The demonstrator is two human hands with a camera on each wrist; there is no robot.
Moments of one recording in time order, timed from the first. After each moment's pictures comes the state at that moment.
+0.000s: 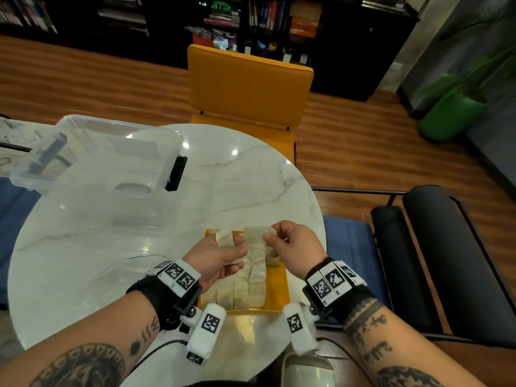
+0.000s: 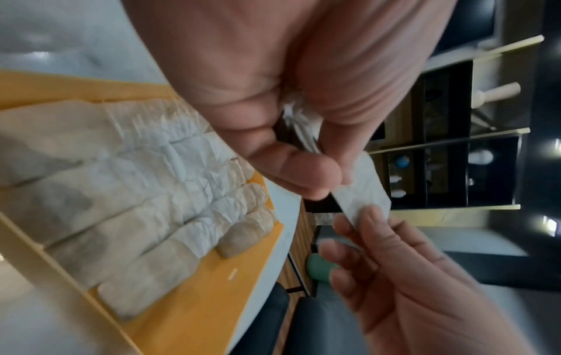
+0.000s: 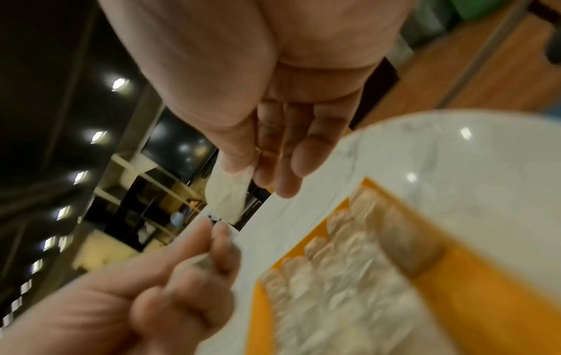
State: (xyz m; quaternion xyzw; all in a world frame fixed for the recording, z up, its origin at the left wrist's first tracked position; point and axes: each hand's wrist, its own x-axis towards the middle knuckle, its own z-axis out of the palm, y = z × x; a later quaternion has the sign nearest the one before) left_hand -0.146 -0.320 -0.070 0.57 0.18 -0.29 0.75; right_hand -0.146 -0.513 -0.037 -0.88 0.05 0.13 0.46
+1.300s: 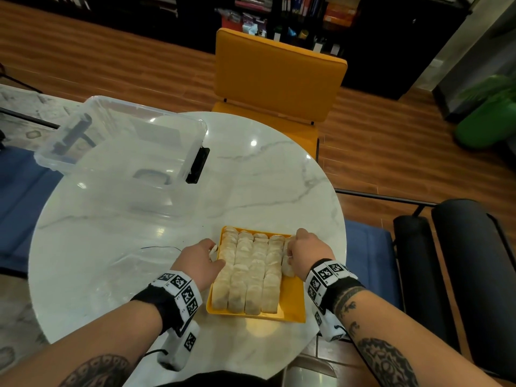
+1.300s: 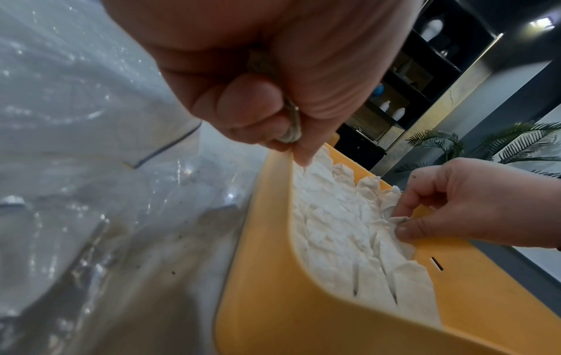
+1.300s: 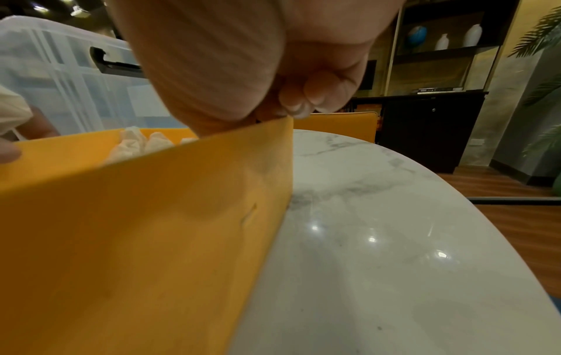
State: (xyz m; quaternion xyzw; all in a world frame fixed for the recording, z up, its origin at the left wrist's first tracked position) left_hand -0.146 -0.268 -0.132 0.92 0.13 -0.20 0.31; right_hand -0.106 -0.515 -0.100 -0.97 -0.07 0.24 0.00
